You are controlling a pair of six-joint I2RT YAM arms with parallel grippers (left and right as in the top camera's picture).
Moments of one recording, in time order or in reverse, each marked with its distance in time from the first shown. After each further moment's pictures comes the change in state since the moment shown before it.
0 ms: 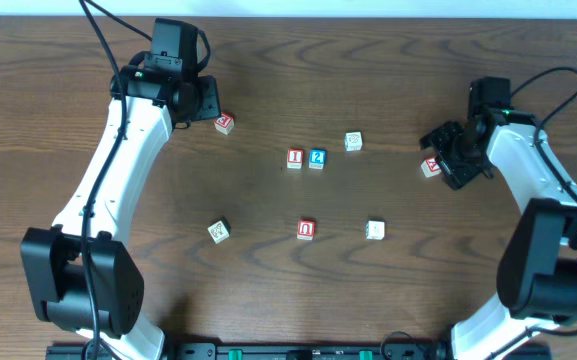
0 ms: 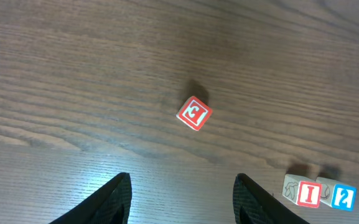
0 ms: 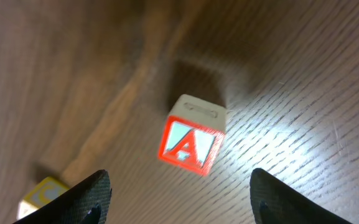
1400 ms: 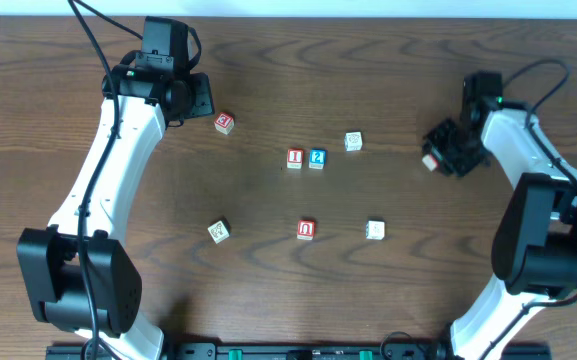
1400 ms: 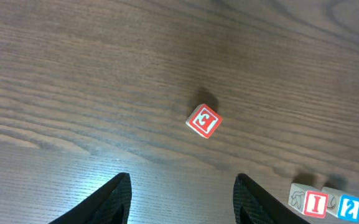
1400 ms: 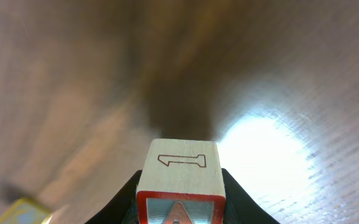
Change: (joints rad) left arm 0.025 0.000 0.000 0.013 0.000 0.000; right arm 0.007 0.113 0.137 -0.064 0.002 -0.095
